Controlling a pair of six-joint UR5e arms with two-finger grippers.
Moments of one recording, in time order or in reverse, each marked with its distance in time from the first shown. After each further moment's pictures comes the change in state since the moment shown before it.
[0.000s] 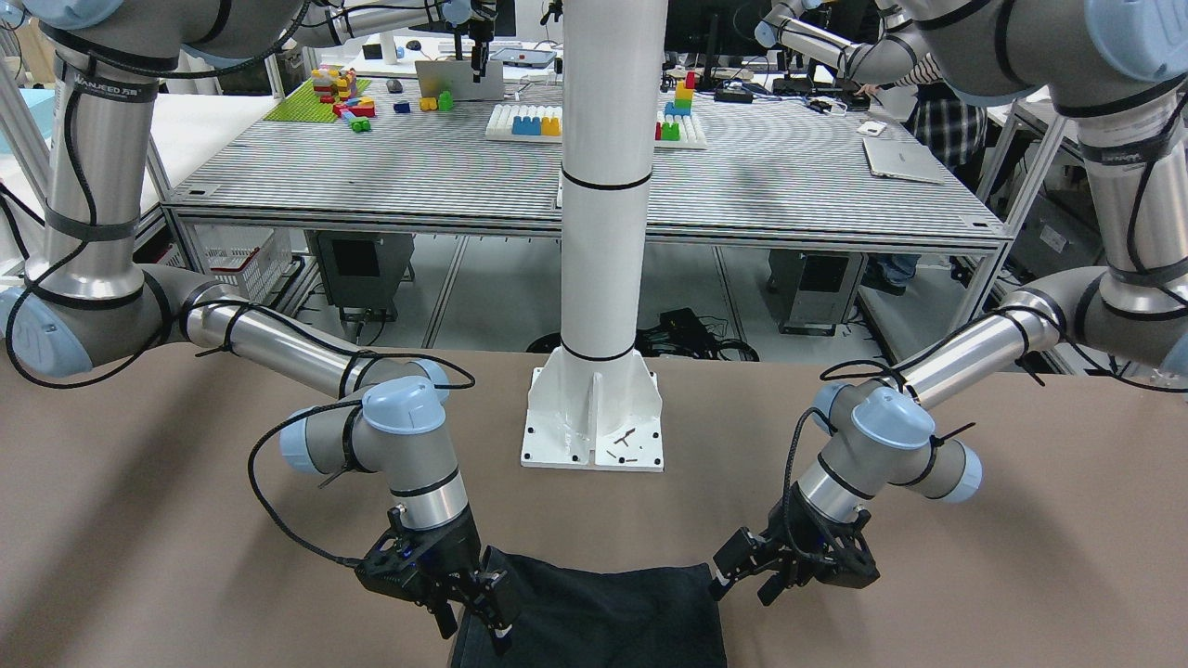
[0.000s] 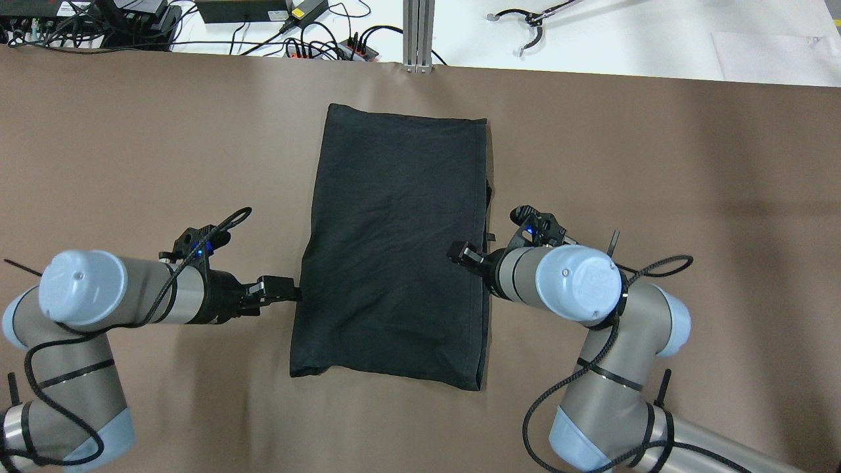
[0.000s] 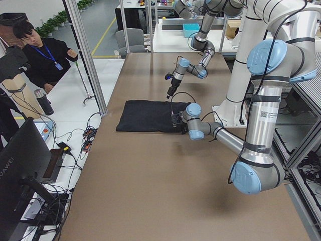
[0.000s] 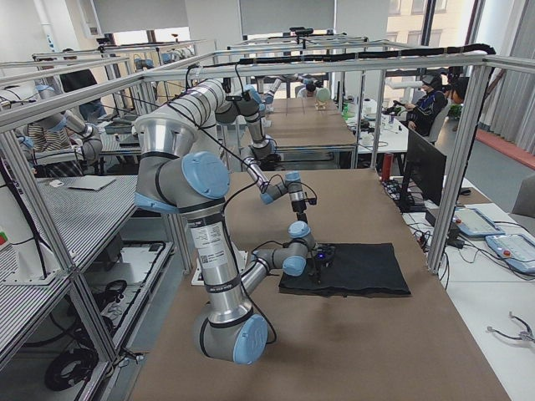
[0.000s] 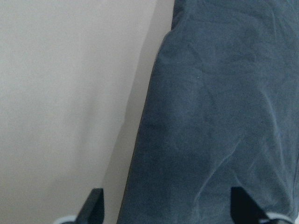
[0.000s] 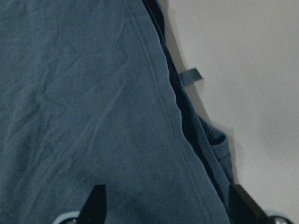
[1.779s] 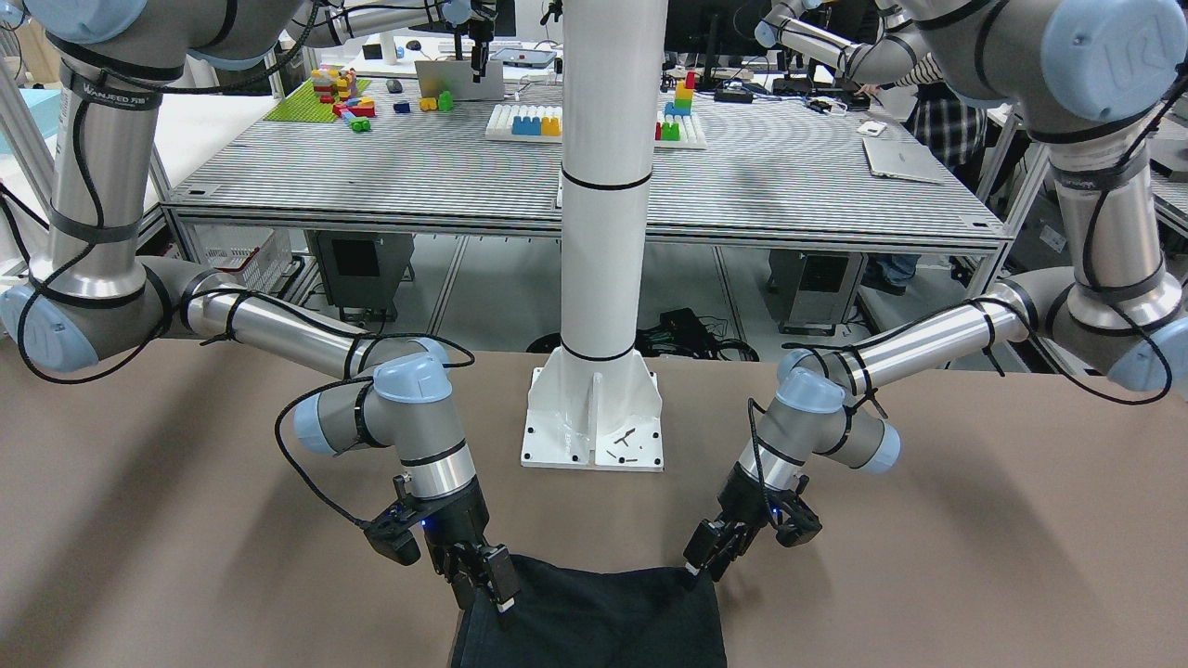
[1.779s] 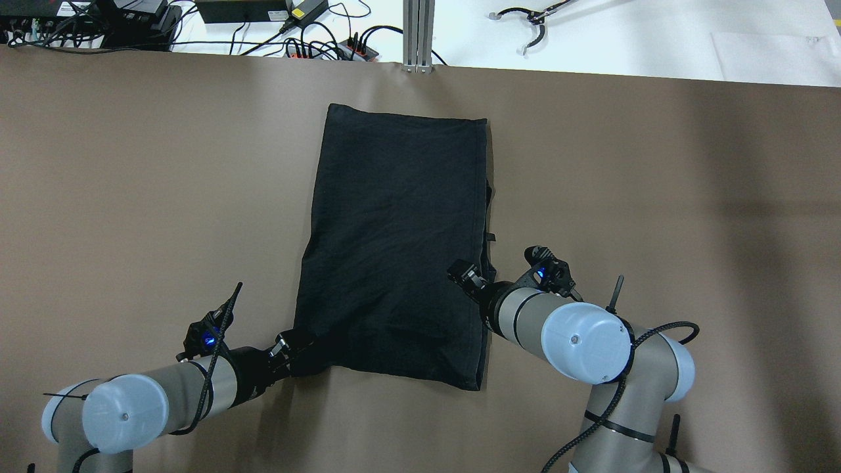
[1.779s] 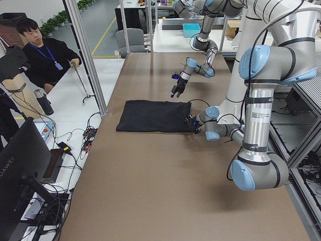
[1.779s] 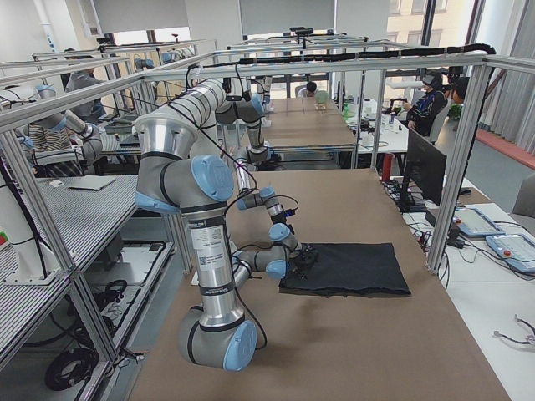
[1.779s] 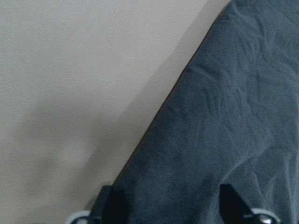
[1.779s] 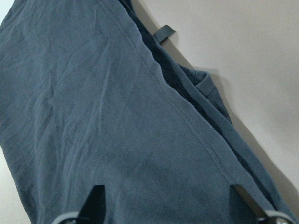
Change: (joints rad) left arm 0.252 -0.003 0.029 -0.016 0.416 -0.421; right arm -0.067 -0.044 0.057 0.034 -0.097 0.239
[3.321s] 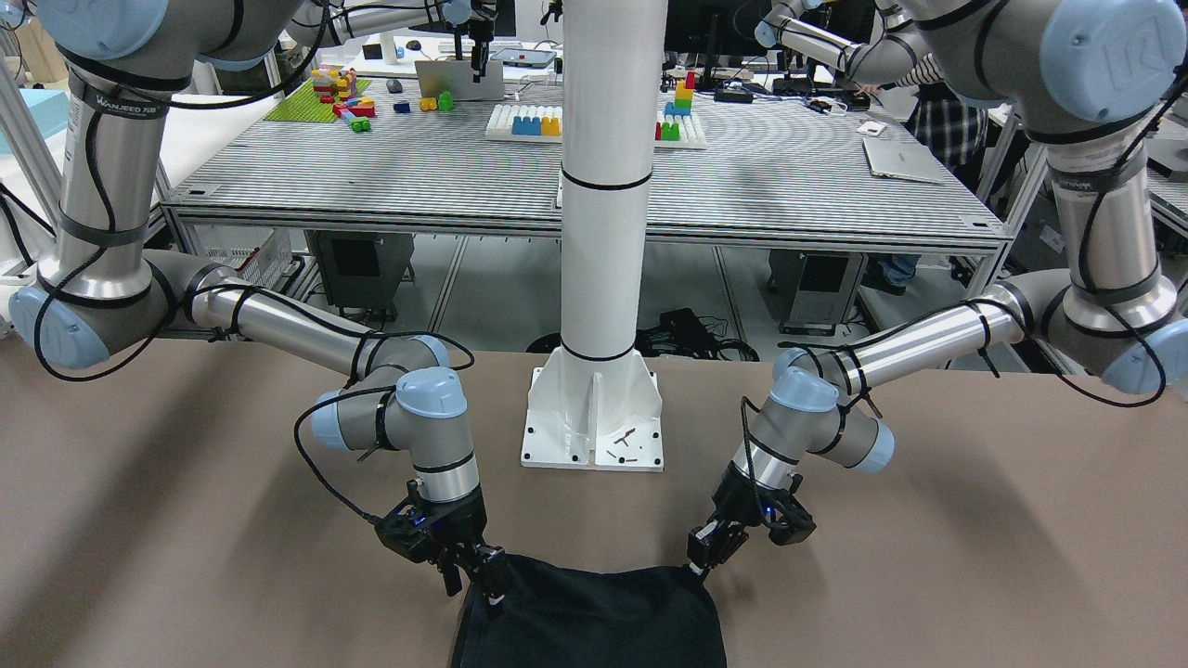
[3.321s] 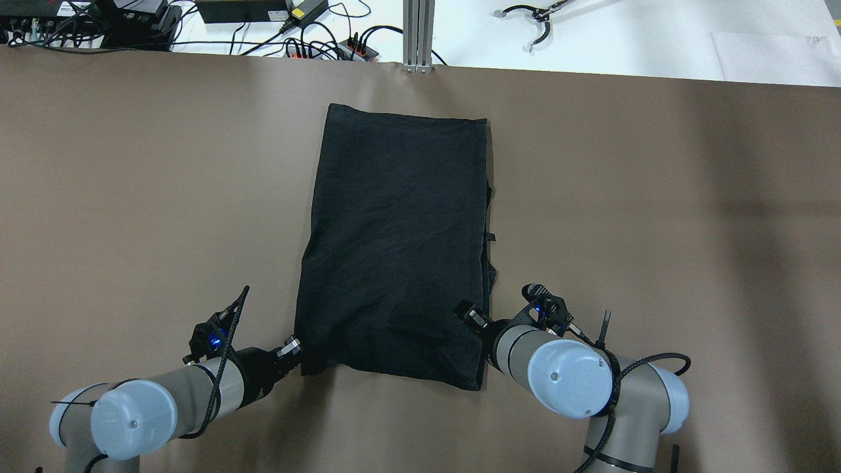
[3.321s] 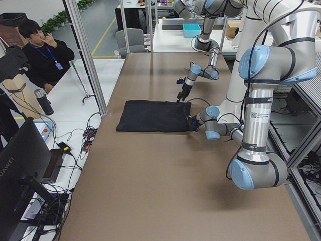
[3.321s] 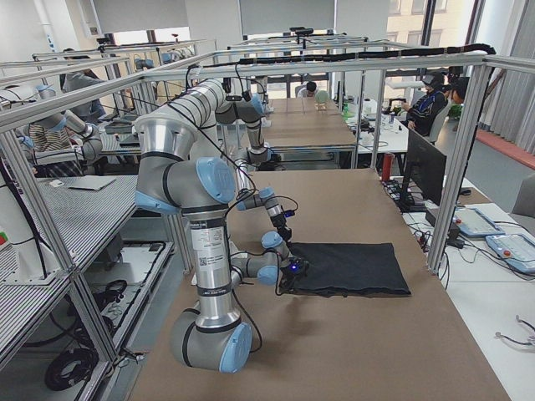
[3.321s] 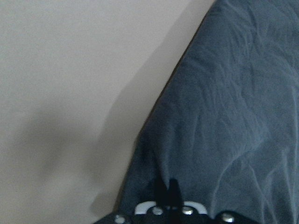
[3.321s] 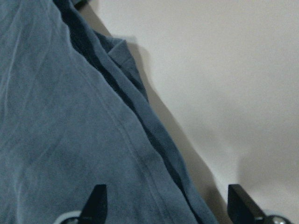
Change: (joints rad) left arm 0.006 -0.014 0.005 0.007 0.009 0.026; right arm -0.098 -0.040 -0.039 -0.073 -0.050 -0.002
